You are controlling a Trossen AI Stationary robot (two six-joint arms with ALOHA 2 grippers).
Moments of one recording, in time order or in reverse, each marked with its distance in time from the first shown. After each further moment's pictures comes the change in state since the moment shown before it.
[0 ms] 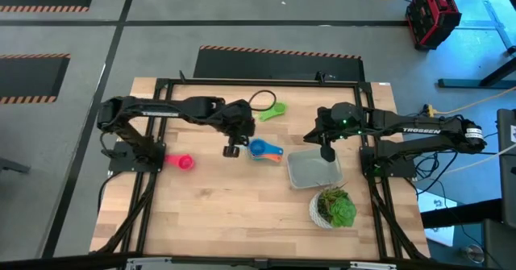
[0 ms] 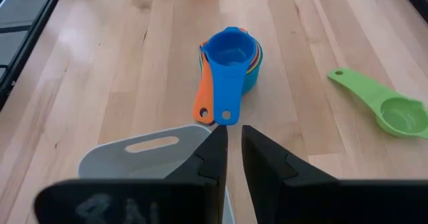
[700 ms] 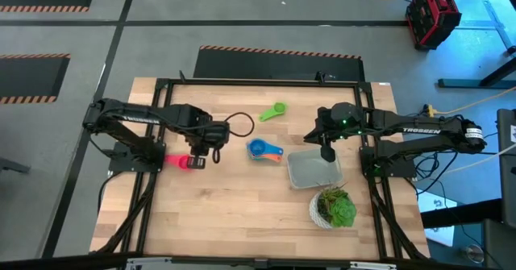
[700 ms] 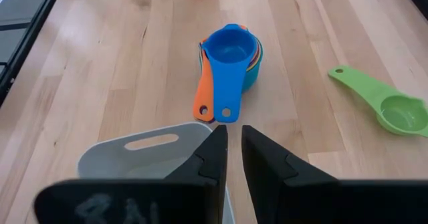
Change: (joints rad) left arm -0.158 -0.133 -0.004 -0.615 -0.096 -0.242; right arm 0.000 0.000 0.000 -0.009 0.000 -0.003
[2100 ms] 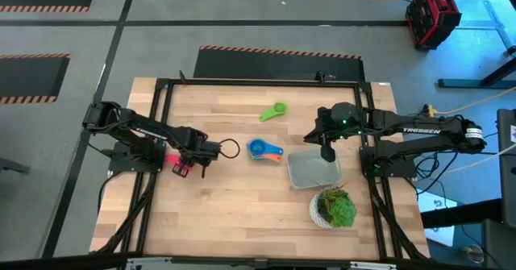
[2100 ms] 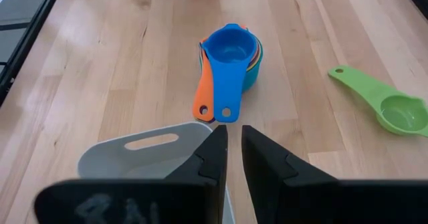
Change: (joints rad) left arm -0.022 0.001 -0.605 0.403 -0.041 0.315; right arm 0.000 0.000 0.000 -0.001 0.000 0.000
